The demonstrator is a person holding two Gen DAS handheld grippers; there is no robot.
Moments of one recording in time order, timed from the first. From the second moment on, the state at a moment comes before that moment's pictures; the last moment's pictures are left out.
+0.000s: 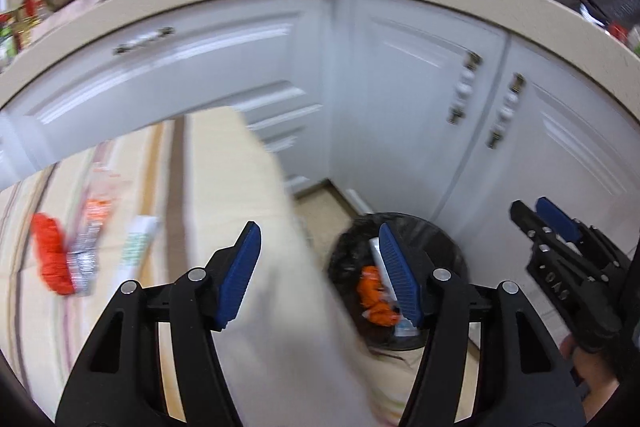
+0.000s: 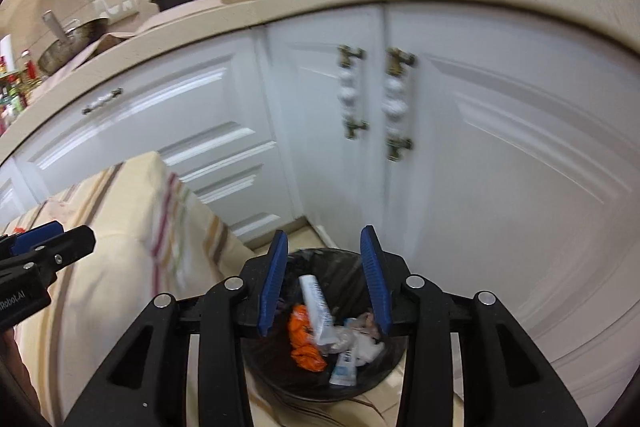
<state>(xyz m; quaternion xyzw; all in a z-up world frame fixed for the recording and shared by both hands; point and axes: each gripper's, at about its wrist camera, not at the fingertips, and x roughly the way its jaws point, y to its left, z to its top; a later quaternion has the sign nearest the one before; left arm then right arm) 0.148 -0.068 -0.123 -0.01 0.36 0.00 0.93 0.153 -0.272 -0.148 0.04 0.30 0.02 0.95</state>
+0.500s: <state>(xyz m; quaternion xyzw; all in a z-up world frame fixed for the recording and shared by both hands) 0.074 0.116 -0.101 -0.06 0.34 0.17 0.92 0.140 -0.124 -0.122 -0.01 0.30 0.15 0.94</state>
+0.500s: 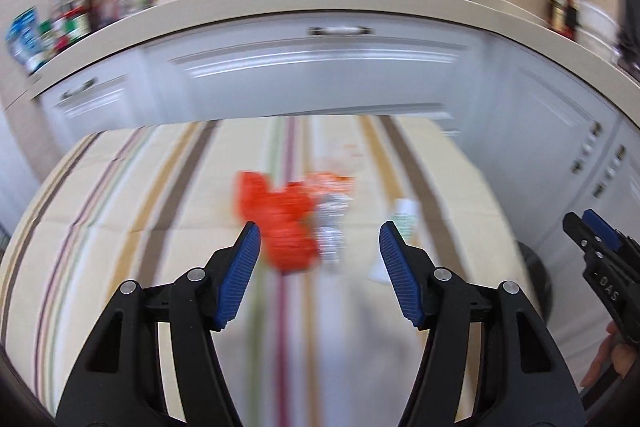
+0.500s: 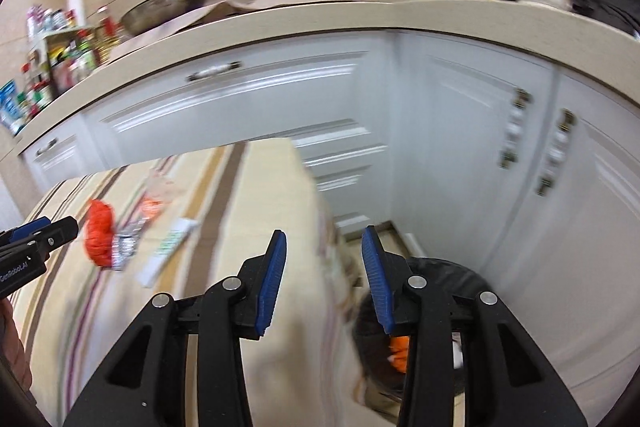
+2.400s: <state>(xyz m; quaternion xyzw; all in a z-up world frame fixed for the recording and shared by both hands) 0.082 0.165 -0.128 -0.12 0.34 0.17 0.92 0.140 -0.031 -0.152 -0.07 0.37 0.21 0.90</state>
